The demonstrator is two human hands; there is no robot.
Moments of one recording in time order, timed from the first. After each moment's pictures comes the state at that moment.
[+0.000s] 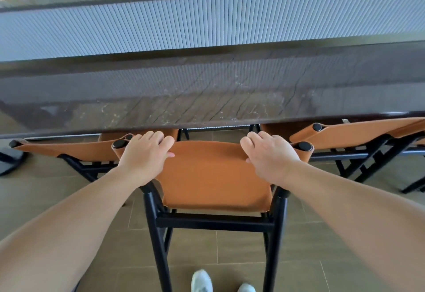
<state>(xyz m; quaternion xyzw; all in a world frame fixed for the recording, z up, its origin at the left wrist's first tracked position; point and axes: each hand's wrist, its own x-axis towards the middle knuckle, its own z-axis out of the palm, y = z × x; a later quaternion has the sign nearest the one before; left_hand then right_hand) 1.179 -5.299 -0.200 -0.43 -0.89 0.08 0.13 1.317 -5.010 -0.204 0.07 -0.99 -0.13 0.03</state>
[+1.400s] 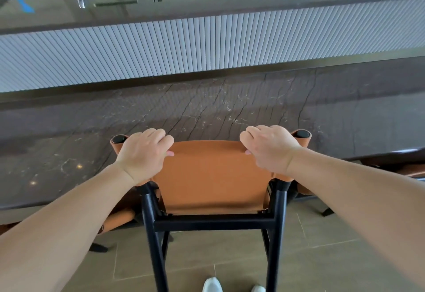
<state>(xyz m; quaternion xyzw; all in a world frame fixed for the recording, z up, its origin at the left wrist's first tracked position) 0.948 -5.183 -0.183 -0.54 -0.83 -0.03 0.14 1.099 -4.903 -0.170 0.08 -0.99 -0.13 -0.06</state>
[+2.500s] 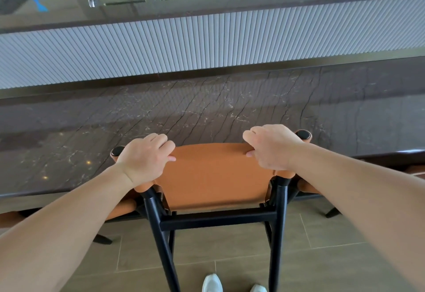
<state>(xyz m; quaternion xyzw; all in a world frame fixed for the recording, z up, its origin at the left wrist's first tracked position) 0.970 -5.198 -0.193 -0.58 -0.80 -0.01 0.17 1.111 -4.891 -0.173 0.06 -0.99 -0.04 -0.10</state>
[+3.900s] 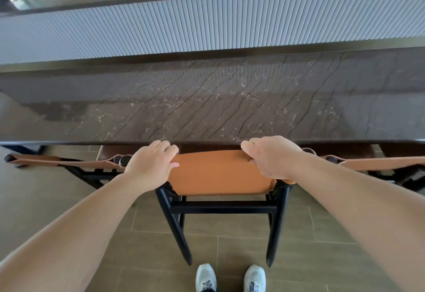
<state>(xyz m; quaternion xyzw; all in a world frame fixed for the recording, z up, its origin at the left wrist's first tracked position) 1.113 -5.236 -0.223 -0.42 -0.91 0.05 0.07 1.210 -4.913 -0.210 0.18 -0.98 0.00 -0.11</state>
